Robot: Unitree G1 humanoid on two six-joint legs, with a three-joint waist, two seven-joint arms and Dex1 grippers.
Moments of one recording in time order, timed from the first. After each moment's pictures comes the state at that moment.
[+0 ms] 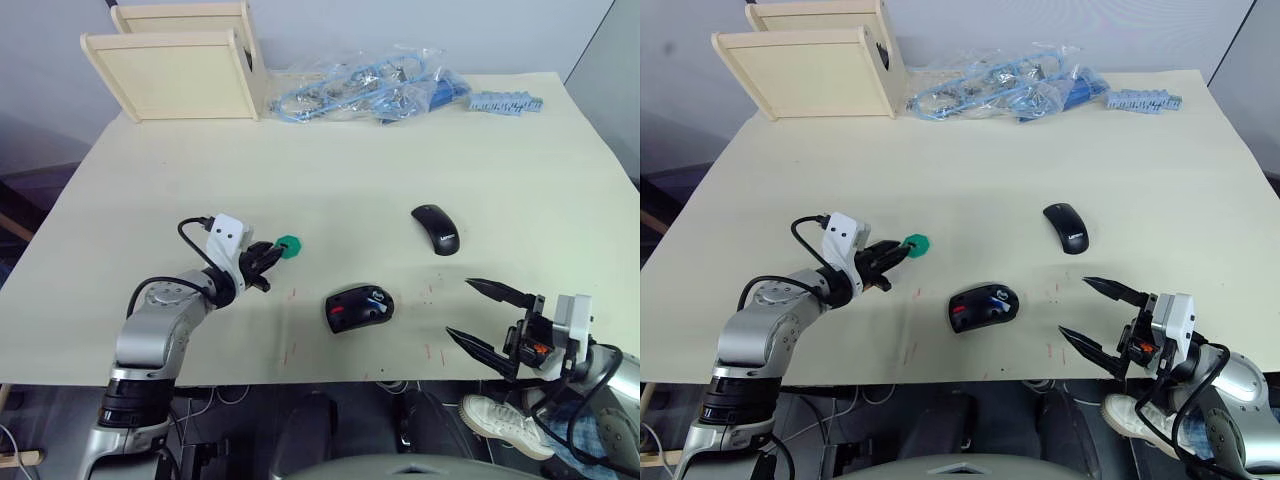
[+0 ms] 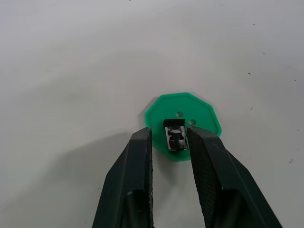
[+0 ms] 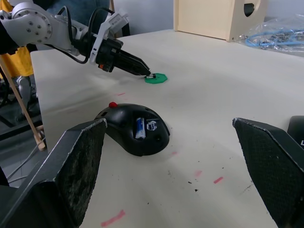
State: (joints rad) left arm -0.21 0.56 0.08 -0.18 -0.34 0.68 -0.53; right arm 0.29 -0.52 -0.15 -0.36 0.58 -0.04 1.06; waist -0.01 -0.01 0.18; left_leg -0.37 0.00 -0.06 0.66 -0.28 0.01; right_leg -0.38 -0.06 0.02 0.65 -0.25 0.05
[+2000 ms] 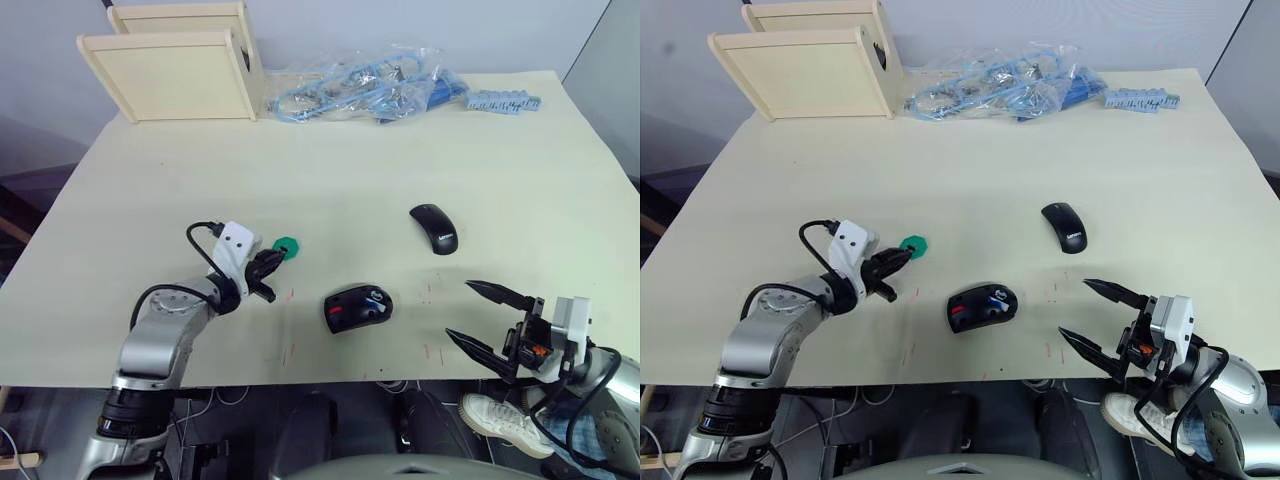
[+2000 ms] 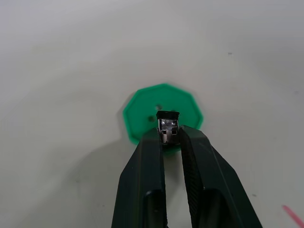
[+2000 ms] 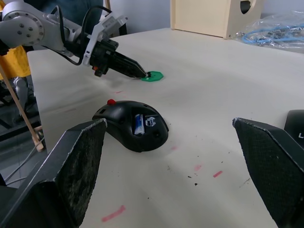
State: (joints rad) left arm -0.16 0.60 0.08 -0.25 -0.31 0.65 -0.58; right arm 0.29 -0.52 -0.14 -0.36 0.58 -0.04 1.05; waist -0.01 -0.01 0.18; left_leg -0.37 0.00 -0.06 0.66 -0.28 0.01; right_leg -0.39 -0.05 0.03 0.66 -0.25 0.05
